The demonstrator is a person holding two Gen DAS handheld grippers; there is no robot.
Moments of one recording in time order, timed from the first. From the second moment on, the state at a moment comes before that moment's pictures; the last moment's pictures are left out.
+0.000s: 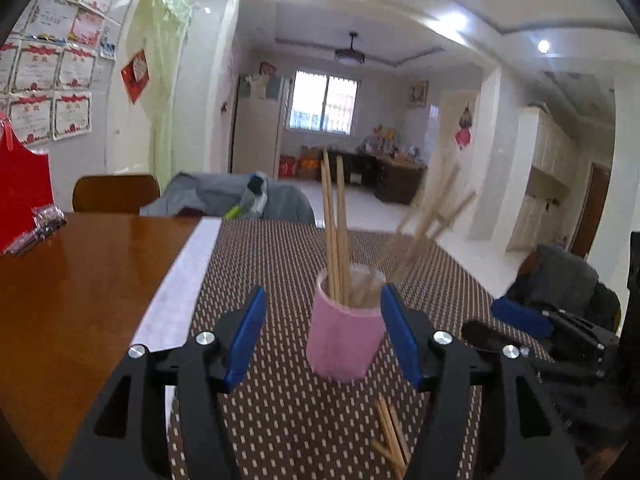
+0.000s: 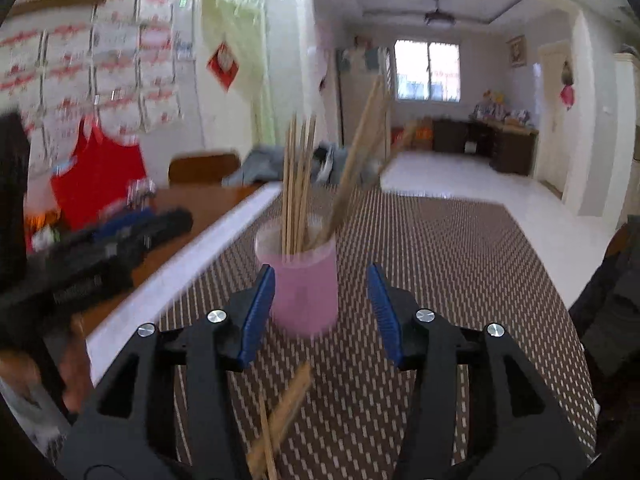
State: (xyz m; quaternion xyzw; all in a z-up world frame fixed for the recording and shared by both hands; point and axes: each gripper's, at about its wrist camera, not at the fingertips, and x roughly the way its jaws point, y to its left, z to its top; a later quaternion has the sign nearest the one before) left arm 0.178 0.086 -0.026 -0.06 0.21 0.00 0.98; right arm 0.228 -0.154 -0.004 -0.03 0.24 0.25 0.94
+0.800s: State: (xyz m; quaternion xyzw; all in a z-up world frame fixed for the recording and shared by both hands) left arm 0.164 0.063 -0.084 -0.02 0.36 -0.02 0.93; right arm 0.192 -0.145 -0.104 -0.17 0.45 0.28 0.83
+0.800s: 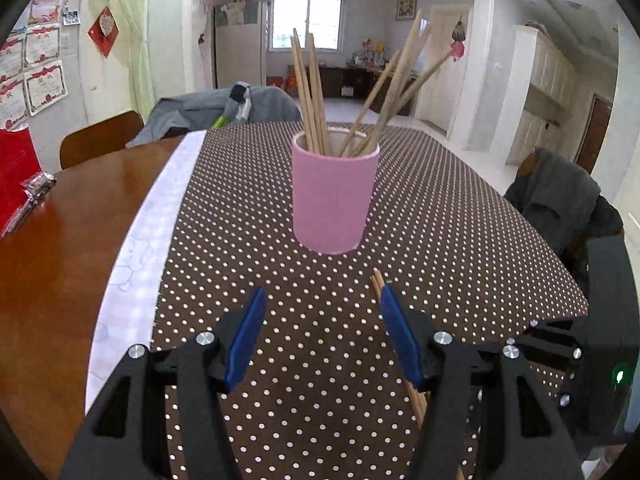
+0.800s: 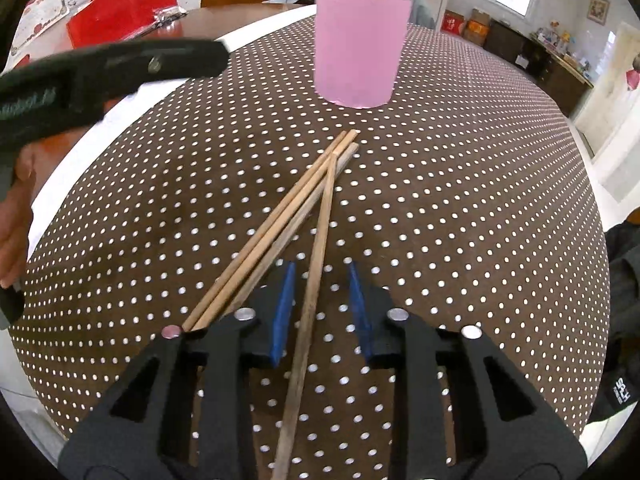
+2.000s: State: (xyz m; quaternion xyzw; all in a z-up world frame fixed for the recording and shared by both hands) left arm 0.209 0.015 -0.139 0.05 0.50 -0.03 0.86; right arm 0.244 -0.168 -0.096 -0.10 0.46 0.27 0.84
